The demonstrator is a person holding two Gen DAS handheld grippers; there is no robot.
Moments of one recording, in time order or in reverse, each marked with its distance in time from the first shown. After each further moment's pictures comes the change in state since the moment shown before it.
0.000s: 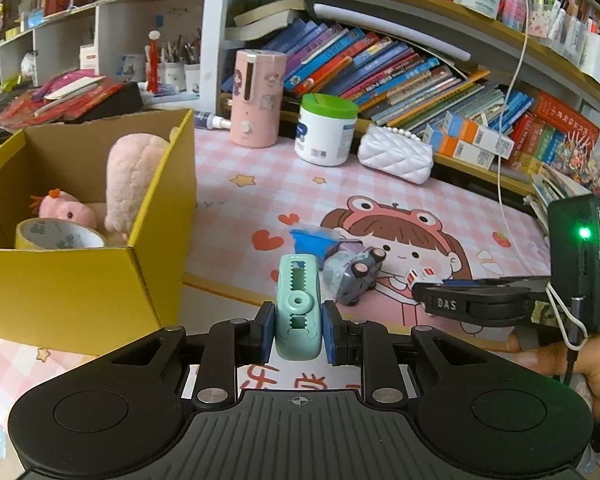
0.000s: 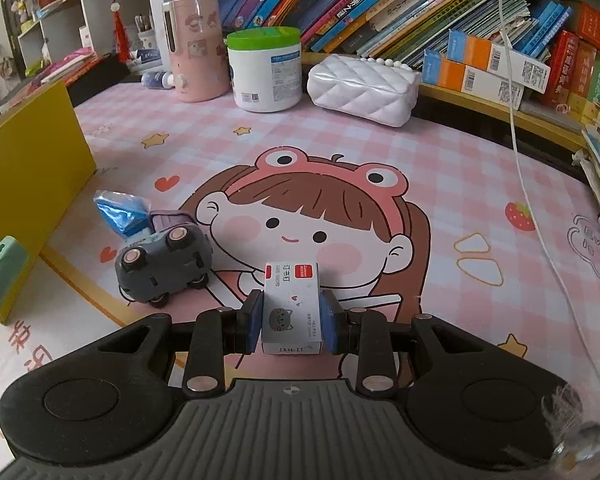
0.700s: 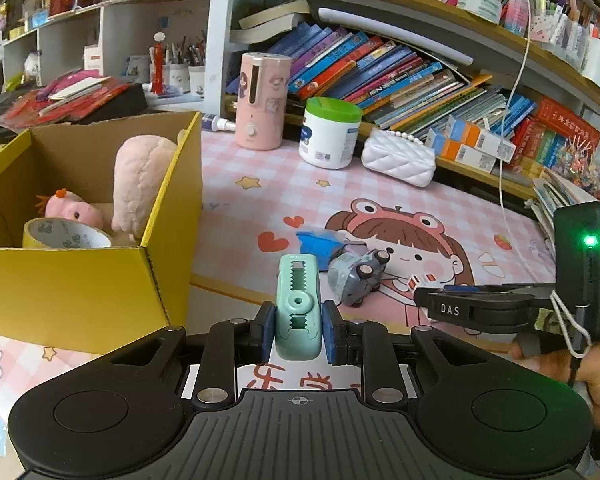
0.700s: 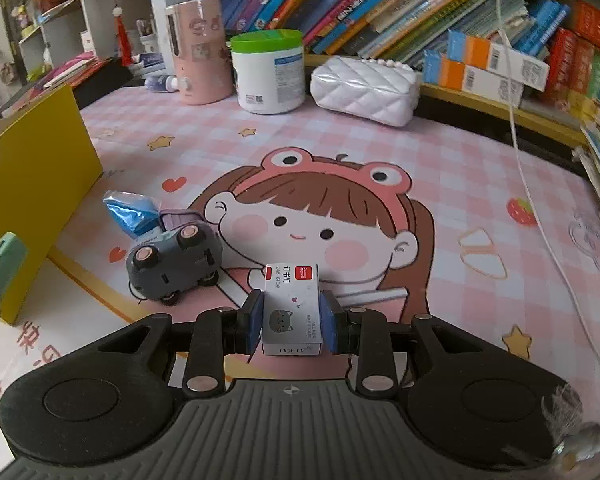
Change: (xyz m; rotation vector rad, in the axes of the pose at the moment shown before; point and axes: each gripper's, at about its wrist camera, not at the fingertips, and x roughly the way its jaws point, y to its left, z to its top) left arm -0.002 0.003 -0.001 -0.004 -0.002 -0.004; right arm -0.004 0.004 -0.002 0.022 0.001 0.005
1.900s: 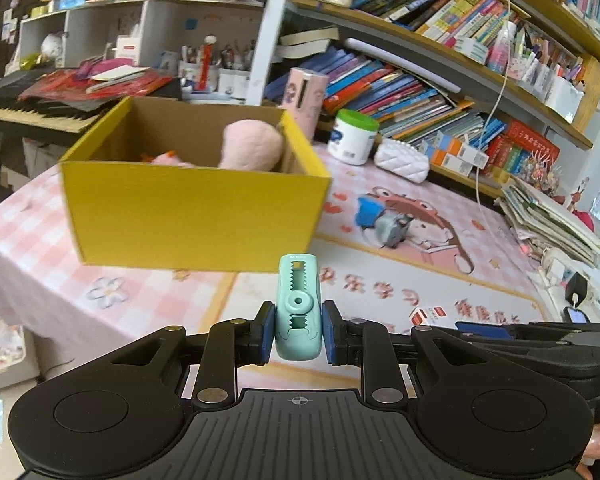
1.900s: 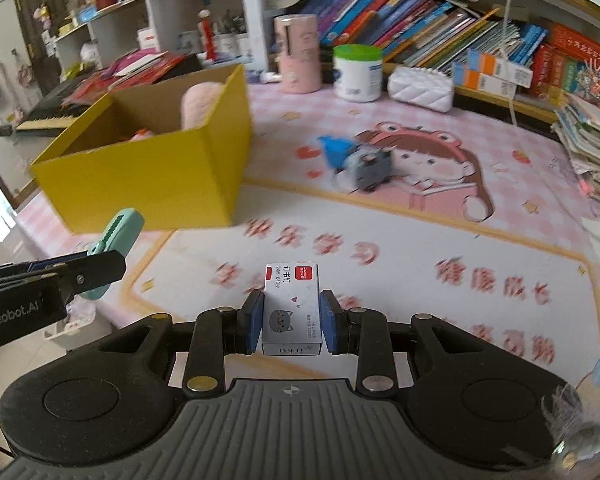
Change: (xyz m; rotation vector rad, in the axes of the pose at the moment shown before) left arm -0.122 0.133 -0.061 -0.034 -0.023 -0.112; right arm -0.156 0.185 -0.096 0.027 -0.006 -0.002
